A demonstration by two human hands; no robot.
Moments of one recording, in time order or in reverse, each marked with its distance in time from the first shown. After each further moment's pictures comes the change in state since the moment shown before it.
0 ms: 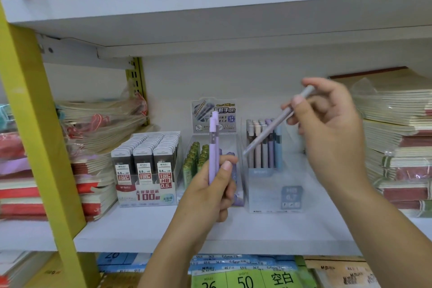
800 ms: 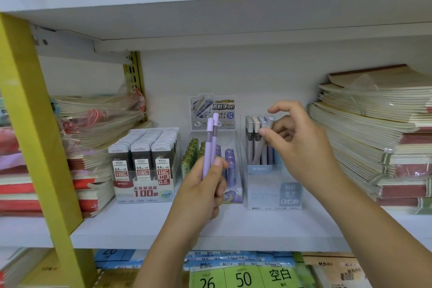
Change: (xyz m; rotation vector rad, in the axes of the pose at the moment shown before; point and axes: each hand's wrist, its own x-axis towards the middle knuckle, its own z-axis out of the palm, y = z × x) left_hand 0.002 -0.006 -0.007 0.057 0.102 -0.032; right_hand -0.008 0.035 0.003 -0.490 -0.266 -0.016
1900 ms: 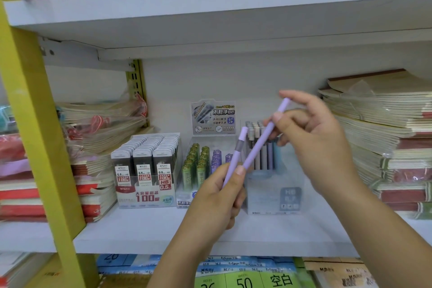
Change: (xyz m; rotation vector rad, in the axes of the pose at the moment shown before) left_hand -0.006 0.004 0.019 0.028 -0.162 0.009; right_hand 0.003 -0.030 -0.015 0.579 0.058 0.084
